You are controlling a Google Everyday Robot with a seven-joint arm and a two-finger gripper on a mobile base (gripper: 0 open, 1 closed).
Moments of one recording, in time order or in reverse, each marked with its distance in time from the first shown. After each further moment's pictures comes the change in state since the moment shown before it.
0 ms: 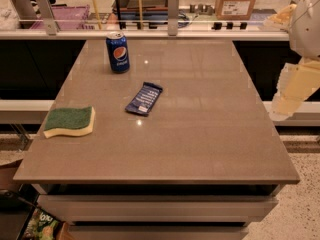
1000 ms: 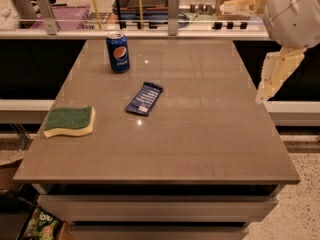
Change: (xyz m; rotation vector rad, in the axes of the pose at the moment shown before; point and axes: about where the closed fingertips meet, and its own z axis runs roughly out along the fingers) arm -0.050 -0.024 0.012 0.044 -0.255 -0.436
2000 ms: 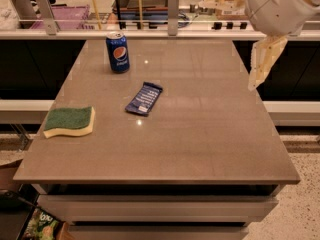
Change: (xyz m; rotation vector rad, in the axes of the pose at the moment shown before) arm -0.011 -0.025 0.014 -0.037 -0.032 -0.215
